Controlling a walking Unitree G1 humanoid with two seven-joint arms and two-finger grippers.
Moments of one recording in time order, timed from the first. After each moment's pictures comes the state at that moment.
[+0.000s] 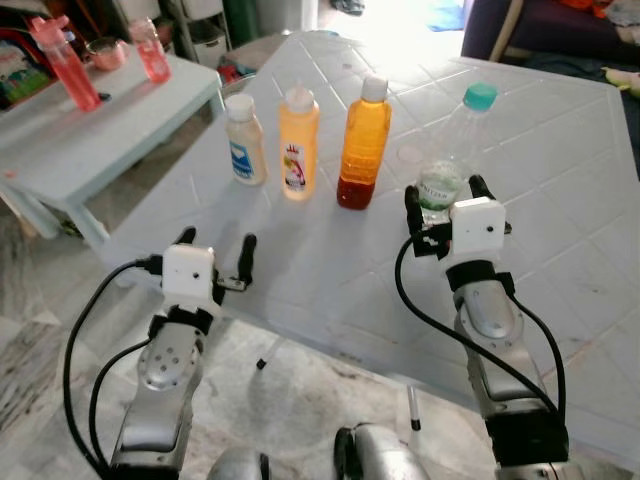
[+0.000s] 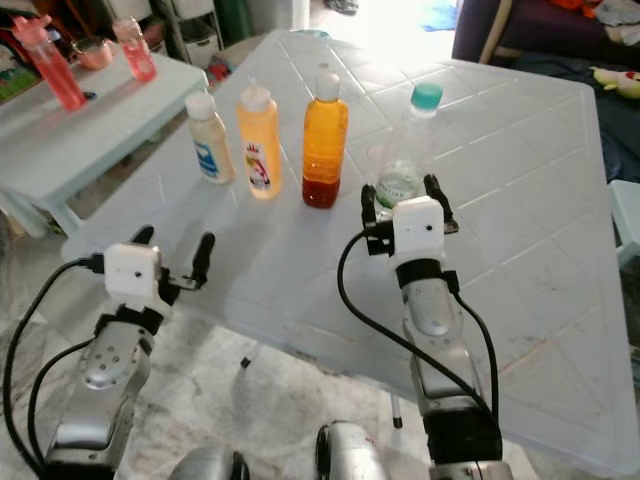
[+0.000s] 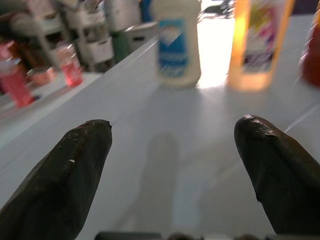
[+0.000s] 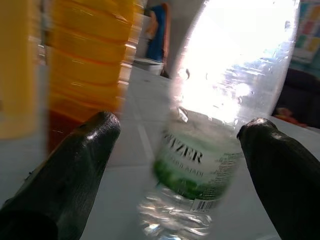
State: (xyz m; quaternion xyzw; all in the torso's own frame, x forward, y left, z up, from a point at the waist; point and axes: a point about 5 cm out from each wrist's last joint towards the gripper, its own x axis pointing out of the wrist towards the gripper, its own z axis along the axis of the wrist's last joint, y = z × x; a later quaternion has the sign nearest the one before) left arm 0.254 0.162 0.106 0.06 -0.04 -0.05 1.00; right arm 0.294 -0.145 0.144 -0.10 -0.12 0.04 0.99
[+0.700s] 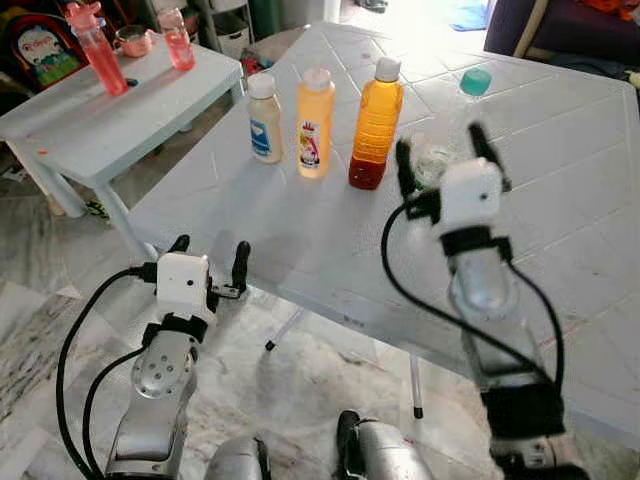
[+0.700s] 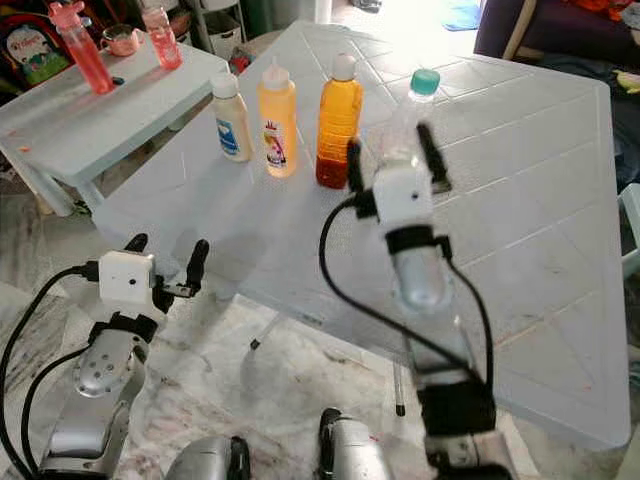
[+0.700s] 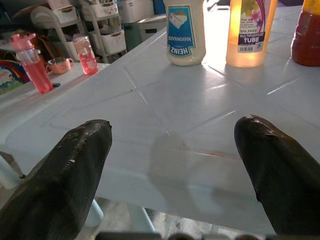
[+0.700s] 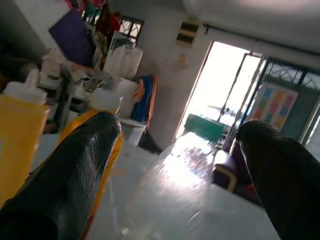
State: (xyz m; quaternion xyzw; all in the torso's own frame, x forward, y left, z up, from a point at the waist) left arm 0.253 0.159 0.104 0.06 -0.03 -0.05 1.00; right arm 0.311 -0.146 0.215 -0.17 -0.26 0.00 0.95
